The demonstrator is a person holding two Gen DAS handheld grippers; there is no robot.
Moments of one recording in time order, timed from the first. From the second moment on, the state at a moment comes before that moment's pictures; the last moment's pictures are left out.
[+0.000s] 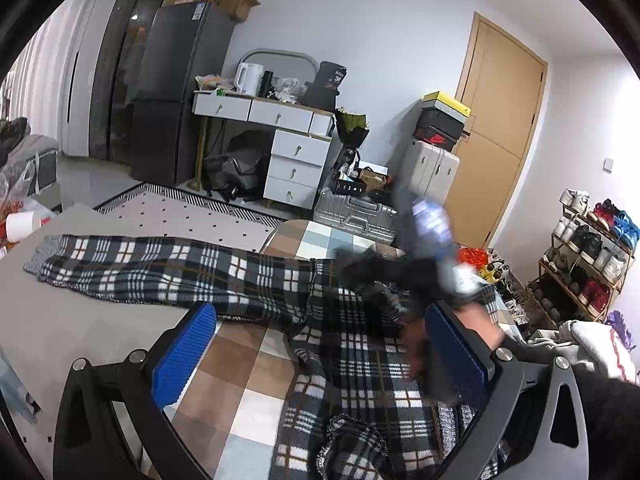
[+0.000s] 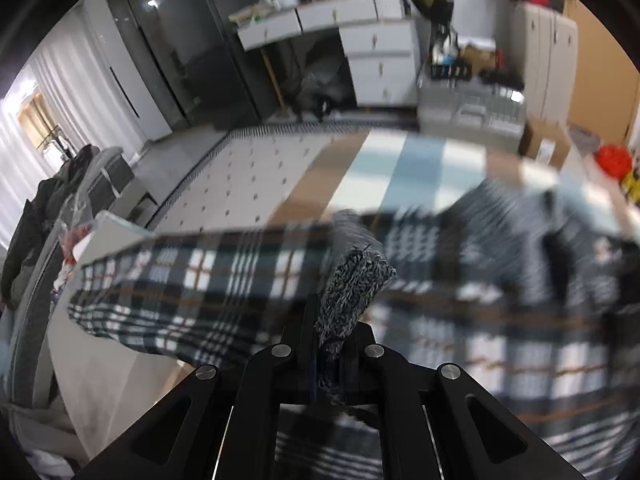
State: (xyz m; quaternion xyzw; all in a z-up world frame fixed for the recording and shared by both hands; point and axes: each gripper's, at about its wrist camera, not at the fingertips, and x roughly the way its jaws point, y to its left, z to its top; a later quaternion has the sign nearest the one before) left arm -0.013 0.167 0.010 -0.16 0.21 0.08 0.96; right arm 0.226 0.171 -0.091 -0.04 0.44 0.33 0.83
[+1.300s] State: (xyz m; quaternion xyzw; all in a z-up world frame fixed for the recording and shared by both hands) left arm -0.010 0.148 -0.006 -0.07 0.23 0.14 0.96; right arm 0.026 -0.109 -0.059 0.14 0.24 0.30 0.91
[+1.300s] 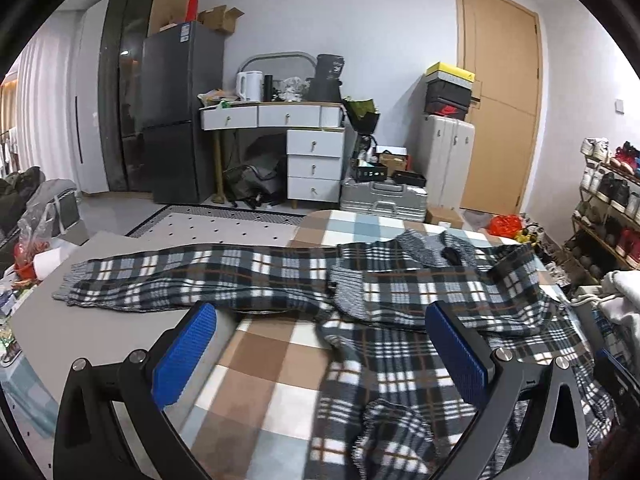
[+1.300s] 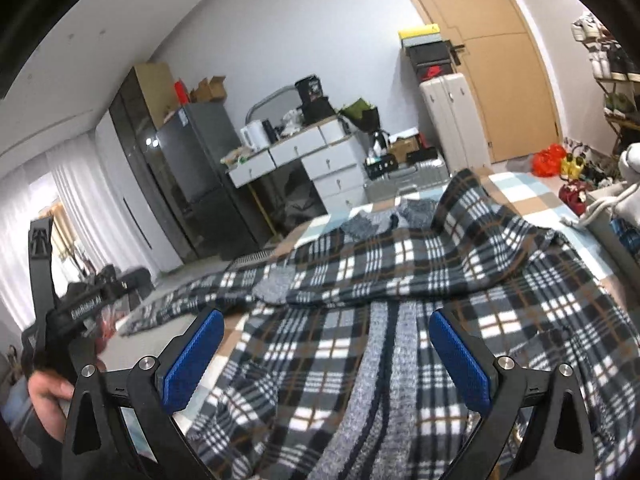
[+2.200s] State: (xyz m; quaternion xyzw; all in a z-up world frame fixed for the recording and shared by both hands) left arm -0.038 0.507 -0.088 -0.49 0.30 0.15 0.80; right arm 0.001 -0.099 -0.049 0.12 0.24 0.37 0.89
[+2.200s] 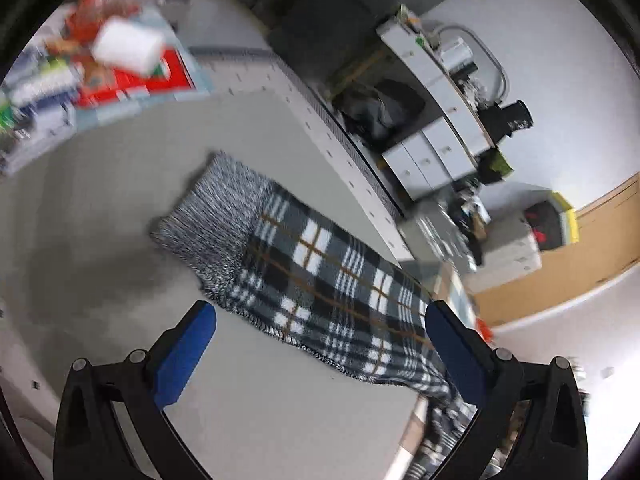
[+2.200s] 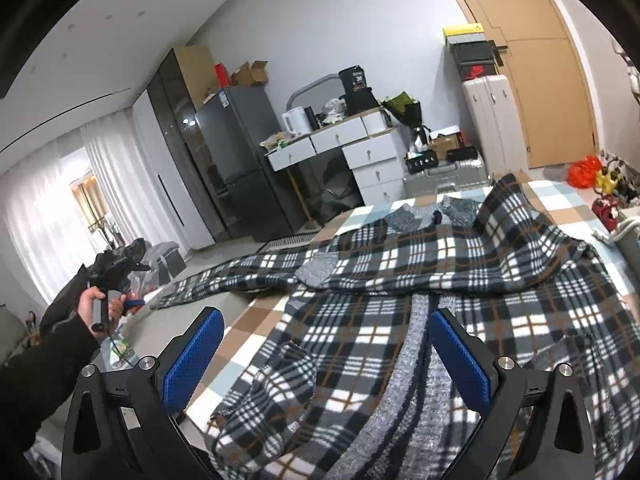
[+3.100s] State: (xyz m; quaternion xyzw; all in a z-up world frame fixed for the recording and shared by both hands) left arm -0.012 0.519 -0.101 -0.37 0.35 0.30 0.81; right arm -0.009 -0.085 -0.049 0.08 0.24 0.38 0.89
